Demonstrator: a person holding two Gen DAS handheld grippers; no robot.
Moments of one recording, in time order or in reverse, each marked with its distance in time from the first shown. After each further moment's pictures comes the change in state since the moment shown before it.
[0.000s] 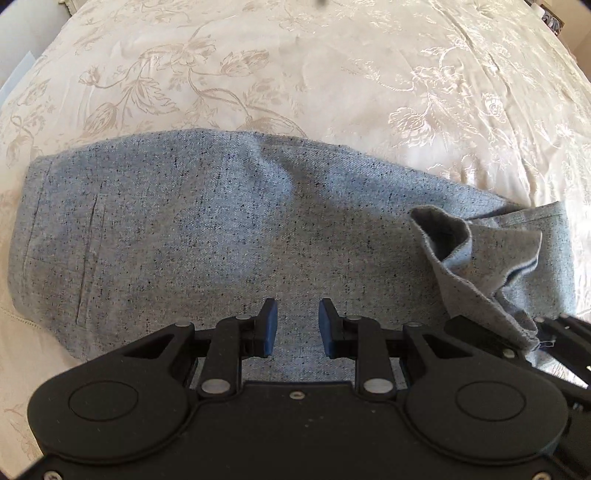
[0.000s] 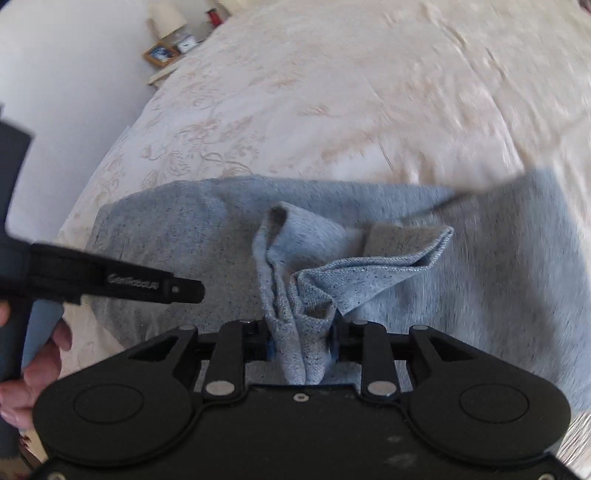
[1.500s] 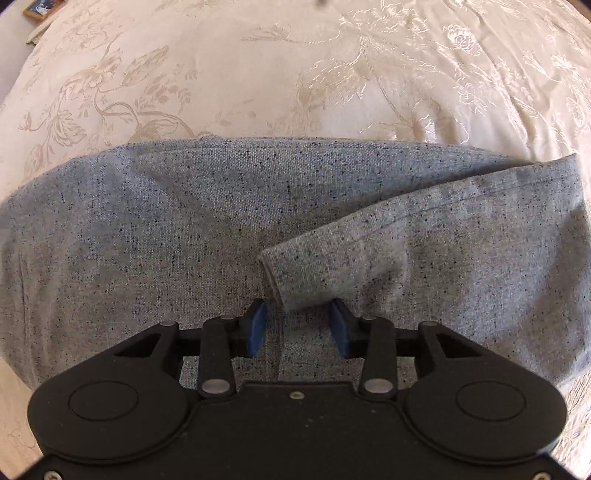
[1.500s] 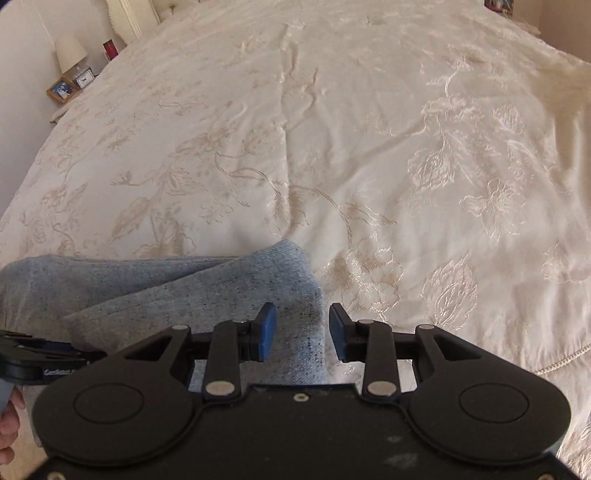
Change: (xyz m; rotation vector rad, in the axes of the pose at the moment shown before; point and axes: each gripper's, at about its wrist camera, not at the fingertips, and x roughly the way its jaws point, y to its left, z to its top) left arm 0.064 -0.097 0.012 0.156 0.045 0.113; right arm -0.047 -0.151 0.023 0.155 -0.043 -0.273
